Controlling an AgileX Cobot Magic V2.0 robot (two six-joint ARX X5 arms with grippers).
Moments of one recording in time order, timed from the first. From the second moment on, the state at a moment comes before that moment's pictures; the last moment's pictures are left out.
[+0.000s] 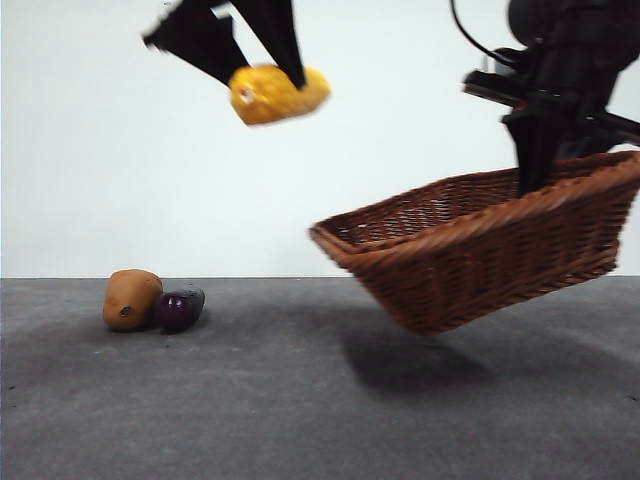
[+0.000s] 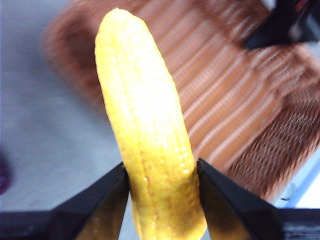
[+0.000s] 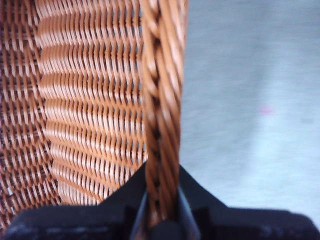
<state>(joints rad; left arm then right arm) -0.62 1.61 1.57 -0.91 0.23 -0.06 0.27 1.70 1.47 -1.10 -0.22 0.13</state>
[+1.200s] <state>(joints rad) -0.54 1.69 1.57 -0.93 0.27 -0.06 0.39 1.70 1.47 -1.05 -0.29 0.20</state>
